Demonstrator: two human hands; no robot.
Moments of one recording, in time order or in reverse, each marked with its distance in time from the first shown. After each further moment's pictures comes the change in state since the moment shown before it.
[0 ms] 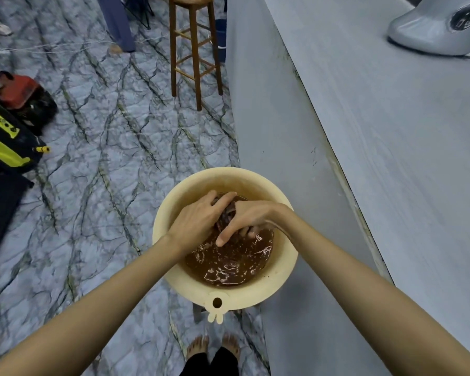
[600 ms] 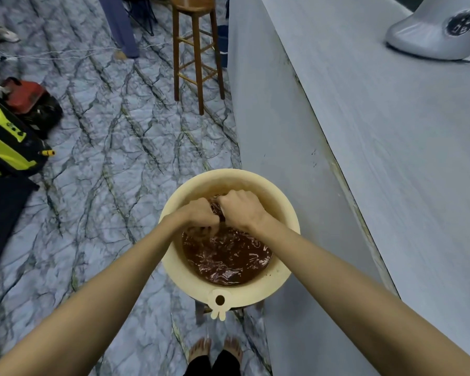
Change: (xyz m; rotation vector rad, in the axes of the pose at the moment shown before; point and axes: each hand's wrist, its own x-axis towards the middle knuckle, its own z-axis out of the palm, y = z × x) left_hand 0.026 -0.006 -0.021 -0.532 -0.578 -0.653; right_hand 0.023 -0.008 0.020 -1.027 0.742 -0.245
